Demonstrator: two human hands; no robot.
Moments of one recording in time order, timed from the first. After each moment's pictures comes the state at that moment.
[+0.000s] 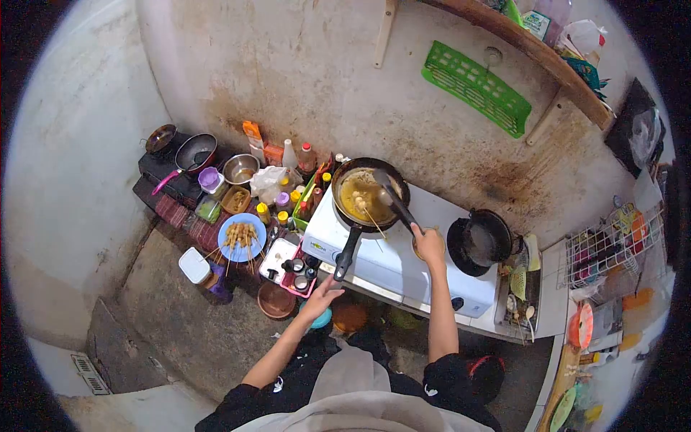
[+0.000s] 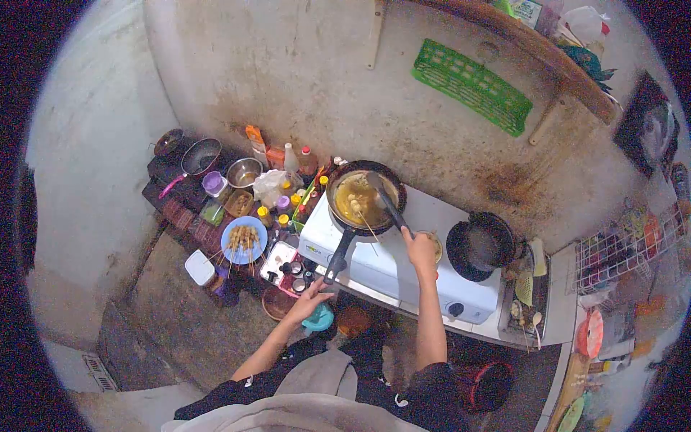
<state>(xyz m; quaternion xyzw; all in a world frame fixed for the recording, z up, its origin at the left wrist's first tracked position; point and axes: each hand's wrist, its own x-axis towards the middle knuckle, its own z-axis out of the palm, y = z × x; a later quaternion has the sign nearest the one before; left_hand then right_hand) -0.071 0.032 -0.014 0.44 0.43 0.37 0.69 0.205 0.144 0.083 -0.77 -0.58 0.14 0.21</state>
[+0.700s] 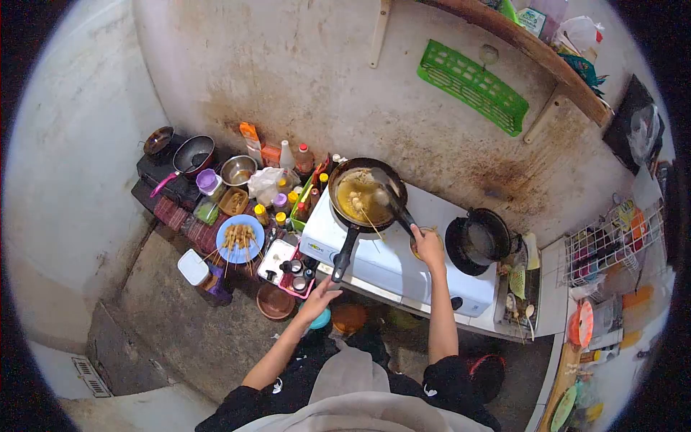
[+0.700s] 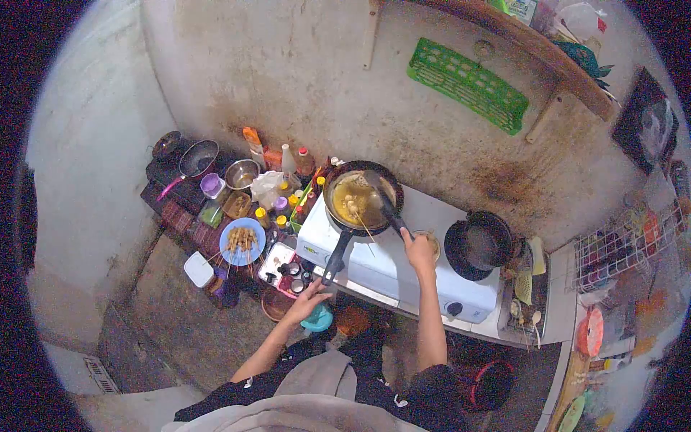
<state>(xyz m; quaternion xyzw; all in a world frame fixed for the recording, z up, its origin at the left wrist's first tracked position) -0.069 0.033 -0.022 0.44 0.43 0.38 0.69 0.216 0.144 0.078 -0.77 -0.58 0.18 0.18</state>
